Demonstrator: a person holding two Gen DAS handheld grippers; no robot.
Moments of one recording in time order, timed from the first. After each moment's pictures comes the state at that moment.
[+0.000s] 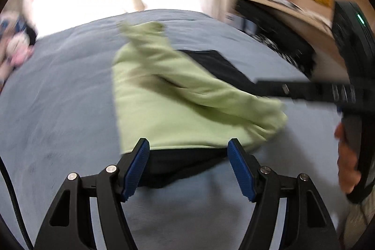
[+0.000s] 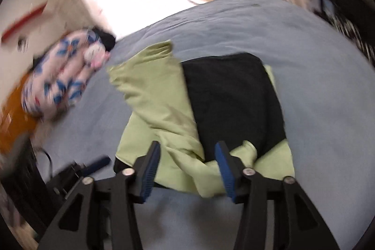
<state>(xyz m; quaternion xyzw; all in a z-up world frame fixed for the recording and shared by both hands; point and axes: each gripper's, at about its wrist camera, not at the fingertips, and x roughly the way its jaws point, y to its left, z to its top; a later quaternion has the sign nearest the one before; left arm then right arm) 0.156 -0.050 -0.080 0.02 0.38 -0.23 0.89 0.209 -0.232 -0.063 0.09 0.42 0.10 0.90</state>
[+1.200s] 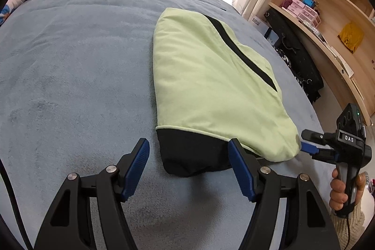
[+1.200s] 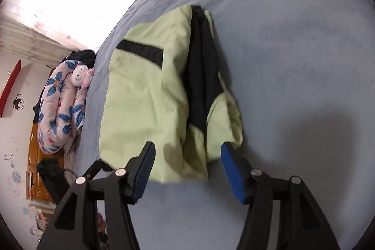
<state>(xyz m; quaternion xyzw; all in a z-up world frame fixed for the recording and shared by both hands) 0.184 0.005 -0.125 -0.10 0.46 -0.21 0.86 0.163 -0.362 -0.147 0.35 0.51 0.08 0.78</state>
